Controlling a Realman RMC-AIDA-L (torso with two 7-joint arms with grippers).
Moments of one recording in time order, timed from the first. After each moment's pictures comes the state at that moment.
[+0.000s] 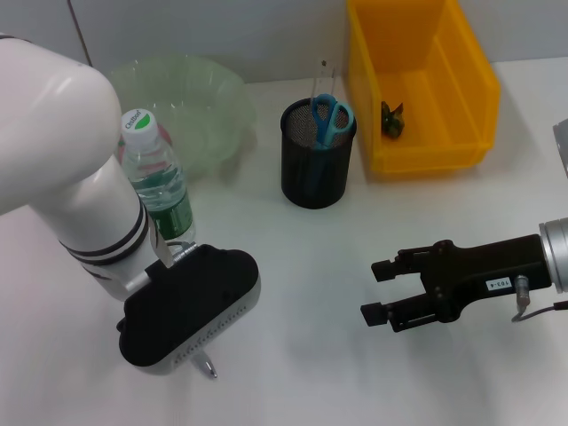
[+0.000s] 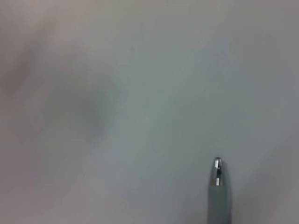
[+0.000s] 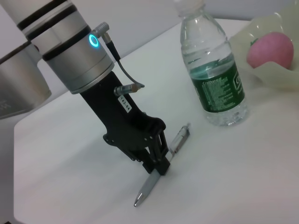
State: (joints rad) left arm -0.76 -2.08 1.85 1.15 2.61 1.48 -1.21; right arm 0.49 2.07 -0.83 -0.78 -2.14 -1.64 1.62
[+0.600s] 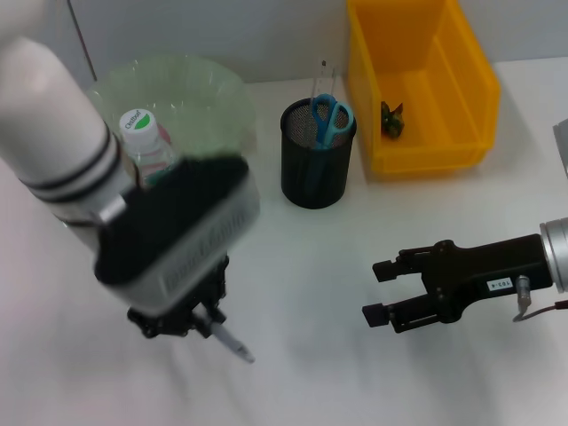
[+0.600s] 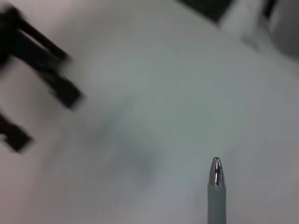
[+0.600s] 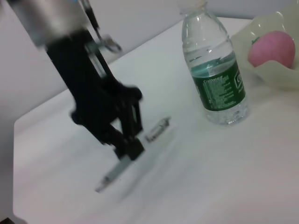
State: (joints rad) left arm -0.82 -2.08 1.57 1.25 2.46 1.76 -1.24; right arm 0.49 2.07 -0.83 -0.78 -2.14 -1.64 1.61
